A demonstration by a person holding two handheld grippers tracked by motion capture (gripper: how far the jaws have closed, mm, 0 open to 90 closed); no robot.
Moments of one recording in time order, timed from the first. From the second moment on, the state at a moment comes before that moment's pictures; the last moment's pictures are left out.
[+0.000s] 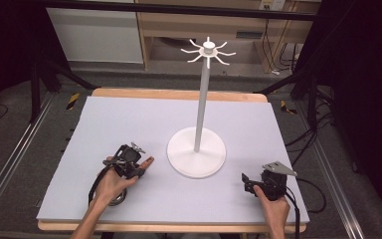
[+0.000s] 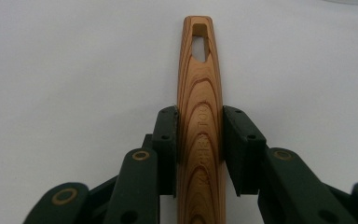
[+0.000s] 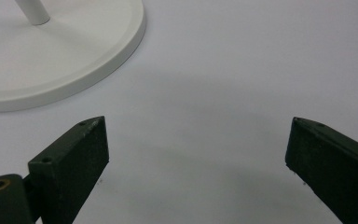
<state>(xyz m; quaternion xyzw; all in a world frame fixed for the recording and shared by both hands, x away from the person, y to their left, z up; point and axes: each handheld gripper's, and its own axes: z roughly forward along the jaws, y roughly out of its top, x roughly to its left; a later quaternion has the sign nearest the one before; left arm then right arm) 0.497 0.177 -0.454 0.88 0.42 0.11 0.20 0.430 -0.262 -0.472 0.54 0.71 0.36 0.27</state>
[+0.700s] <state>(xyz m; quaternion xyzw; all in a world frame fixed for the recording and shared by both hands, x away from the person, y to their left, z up) 0.489 0.186 -0.441 0.87 0.41 0.12 0.23 0.428 -0.262 -0.471 0.54 0.71 0.36 0.27</state>
